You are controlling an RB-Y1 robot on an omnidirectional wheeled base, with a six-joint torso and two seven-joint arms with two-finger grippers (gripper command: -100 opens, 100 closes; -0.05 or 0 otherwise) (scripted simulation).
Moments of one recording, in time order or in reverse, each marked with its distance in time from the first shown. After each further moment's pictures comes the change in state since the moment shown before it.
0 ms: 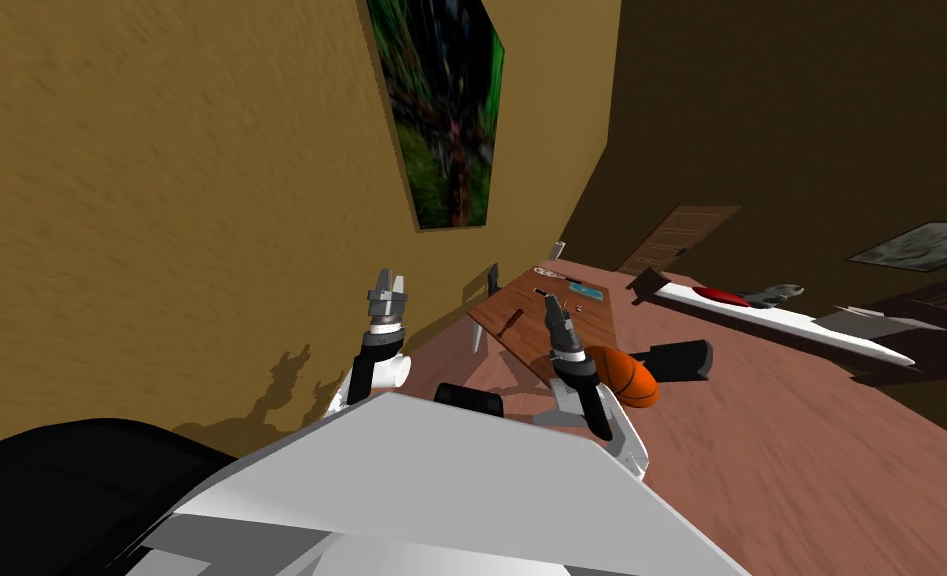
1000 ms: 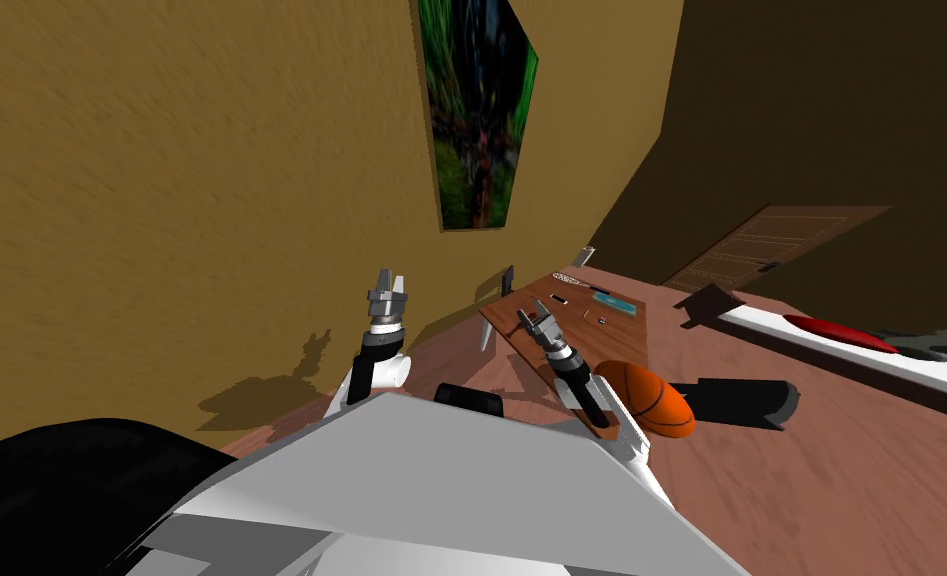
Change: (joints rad) left arm 0.000 0.000 0.000 0.000 0.000 0.000 0.000; right arm -0.061 -0.138 0.008 0.145 0.249 -0.026 0.206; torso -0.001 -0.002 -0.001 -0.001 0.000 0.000
